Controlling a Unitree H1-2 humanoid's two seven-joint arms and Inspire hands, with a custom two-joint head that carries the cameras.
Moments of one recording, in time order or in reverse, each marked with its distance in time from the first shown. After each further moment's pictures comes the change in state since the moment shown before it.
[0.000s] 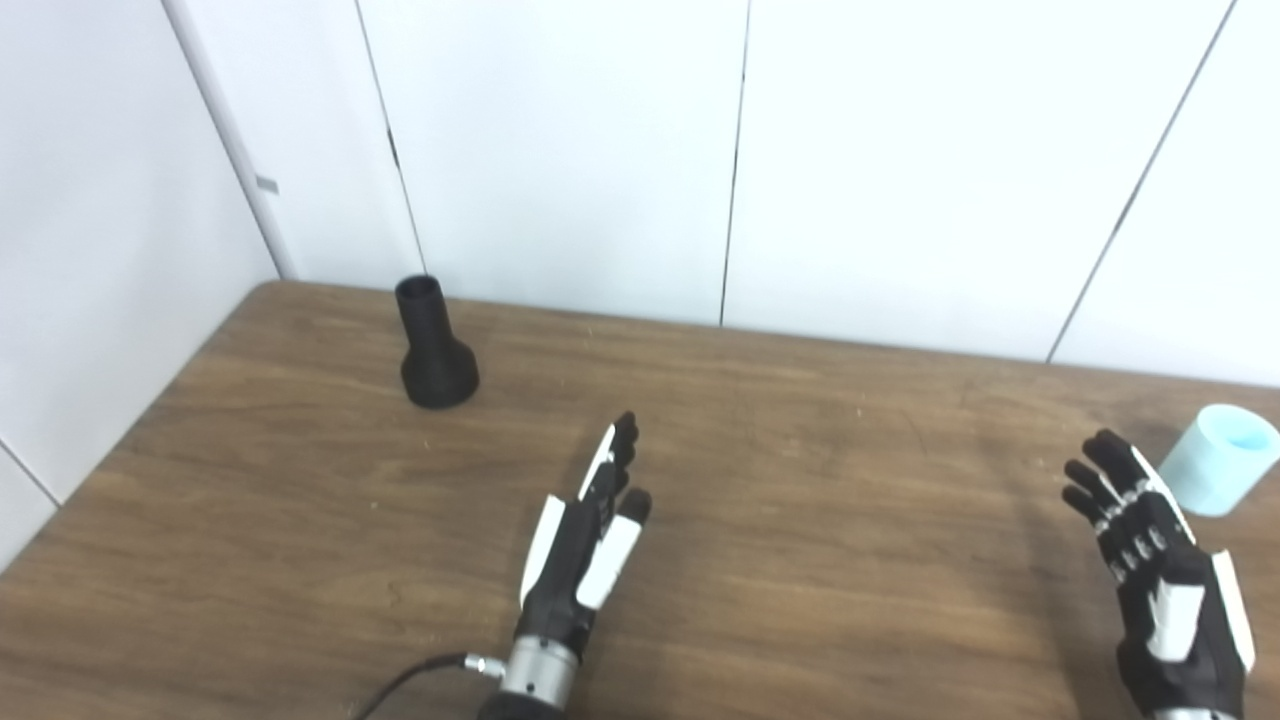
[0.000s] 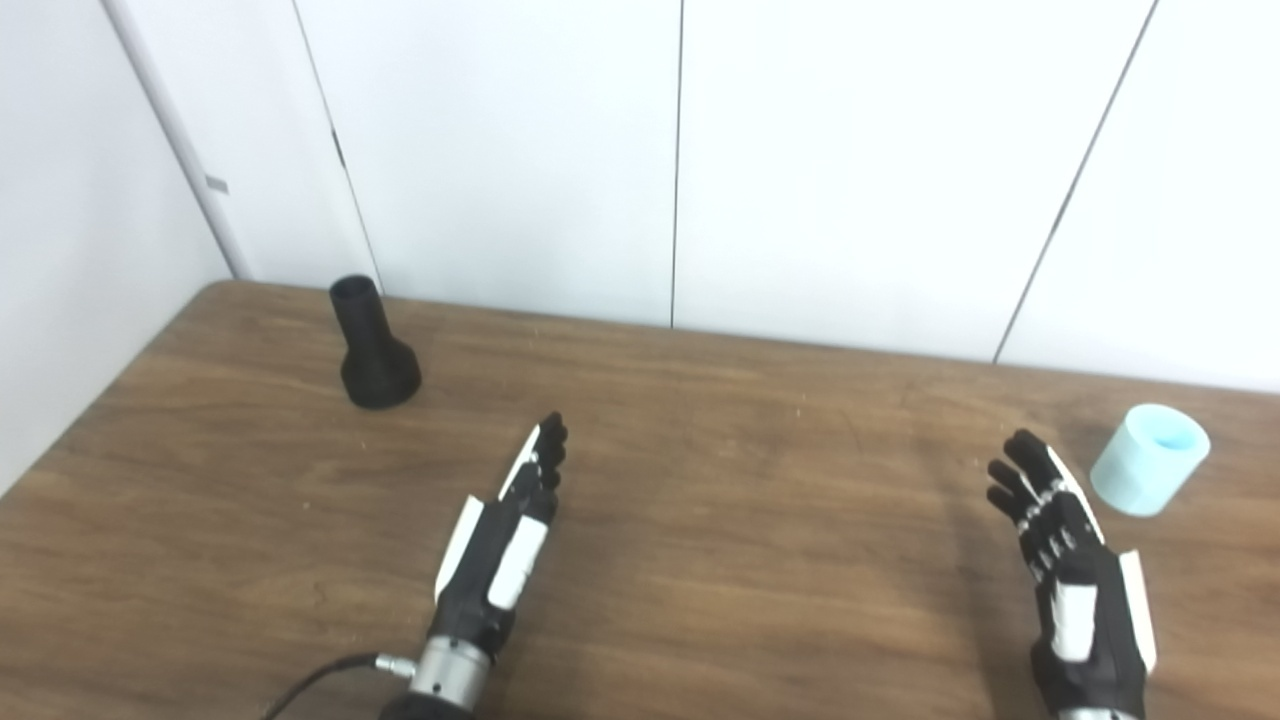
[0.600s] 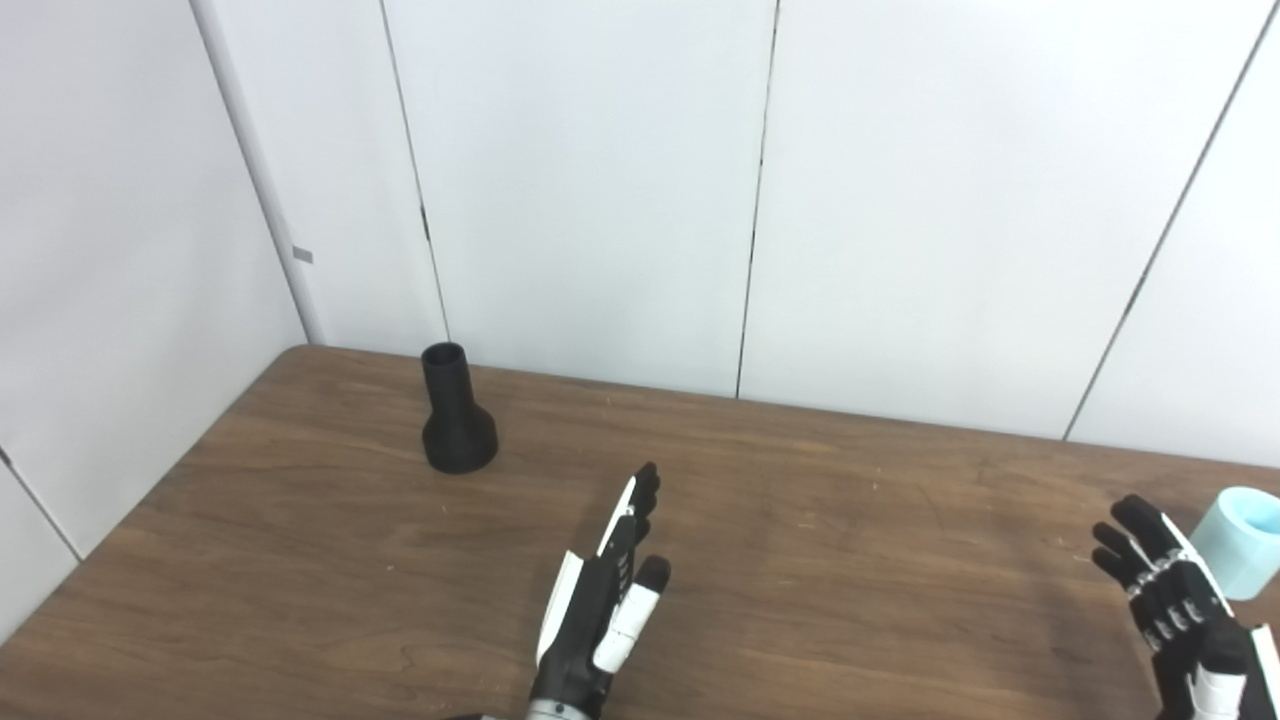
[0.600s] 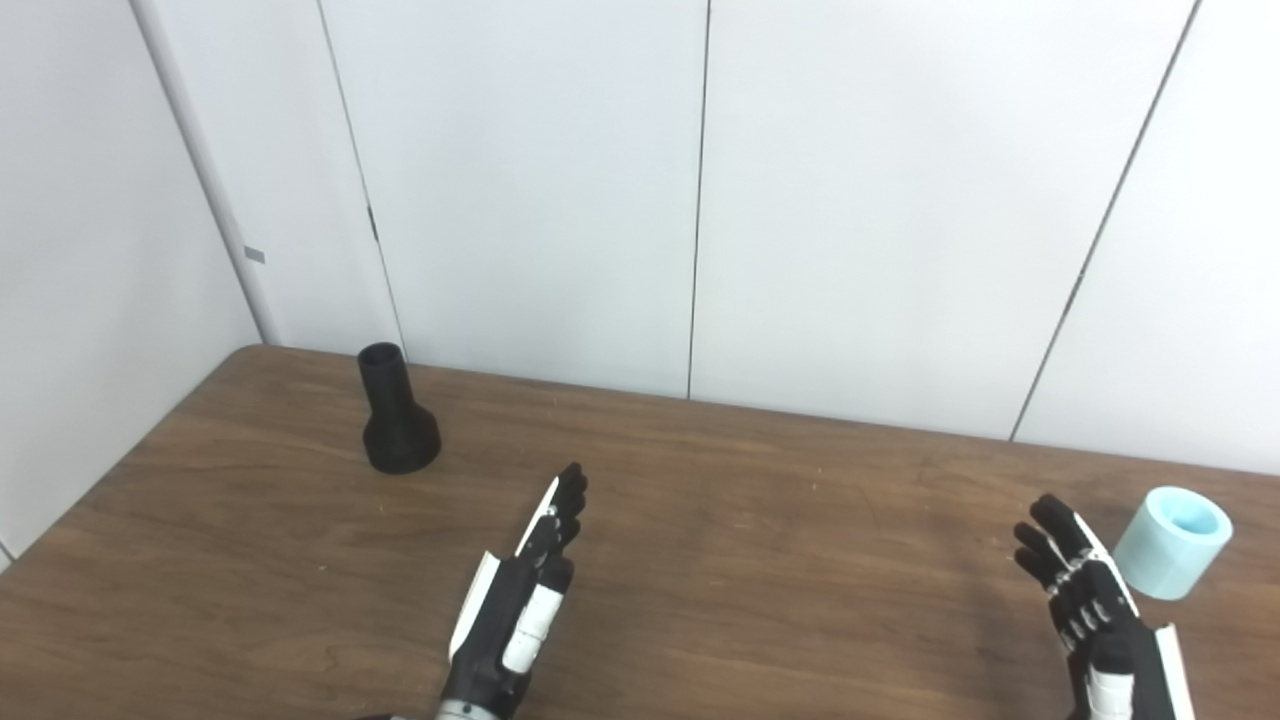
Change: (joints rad) left arm -0.010 -0.002 0.008 0.027 0.003 -0.076 0.005; right arm -0.019 -0.010 -0.006 0.045 0.015 -0.081 0.027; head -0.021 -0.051
